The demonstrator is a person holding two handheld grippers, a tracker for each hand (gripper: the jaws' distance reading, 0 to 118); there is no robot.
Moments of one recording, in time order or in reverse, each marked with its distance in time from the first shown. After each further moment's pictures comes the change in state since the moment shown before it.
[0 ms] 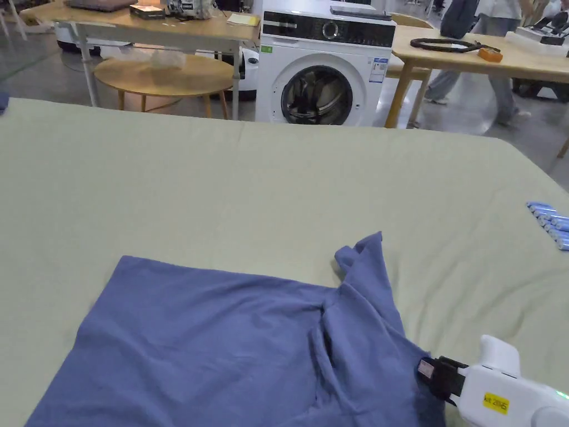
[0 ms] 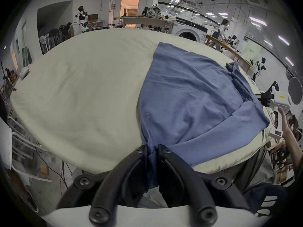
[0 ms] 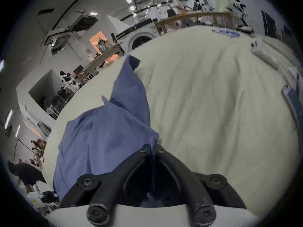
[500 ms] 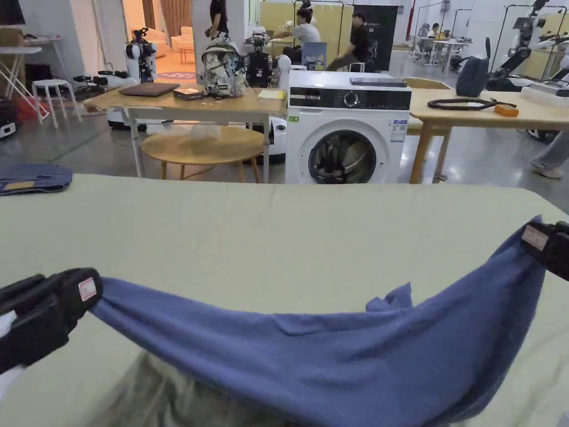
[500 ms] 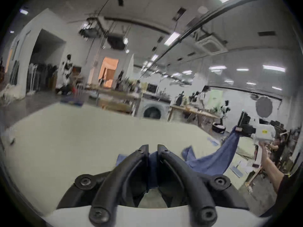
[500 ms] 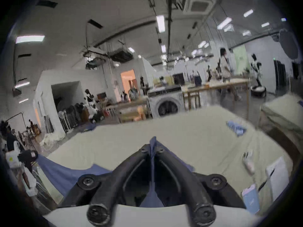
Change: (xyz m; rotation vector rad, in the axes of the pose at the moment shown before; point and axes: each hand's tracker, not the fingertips) left arm 0.049 0.211 0.131 0.710 -0.323 -0.123; right arm -0.093 0.153 0.173 0.530 0.123 0.267
